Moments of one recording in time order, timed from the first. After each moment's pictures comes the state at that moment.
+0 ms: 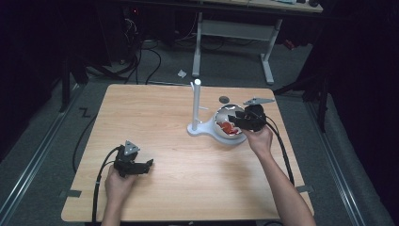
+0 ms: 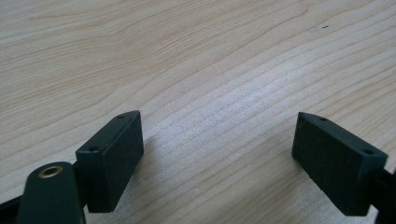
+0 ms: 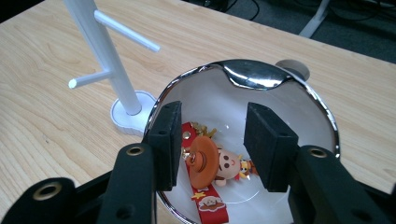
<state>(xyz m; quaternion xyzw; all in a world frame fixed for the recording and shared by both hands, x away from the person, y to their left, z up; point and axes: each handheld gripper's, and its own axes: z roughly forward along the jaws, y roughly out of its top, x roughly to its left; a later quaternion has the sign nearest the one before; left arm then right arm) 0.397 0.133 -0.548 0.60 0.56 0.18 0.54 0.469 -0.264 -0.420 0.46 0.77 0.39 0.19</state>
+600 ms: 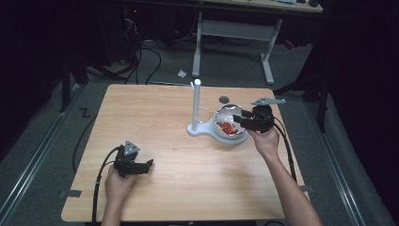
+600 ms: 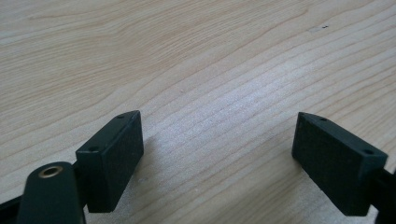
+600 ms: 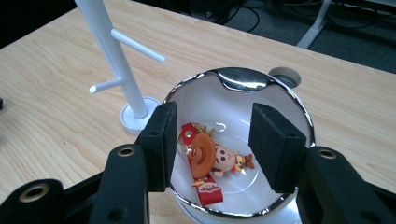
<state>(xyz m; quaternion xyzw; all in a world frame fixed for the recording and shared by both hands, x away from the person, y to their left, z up) 0.397 0.133 -0.548 0.60 0.56 0.18 0.54 0.453 -0.280 -0.405 0.46 0.76 0.41 0.19</state>
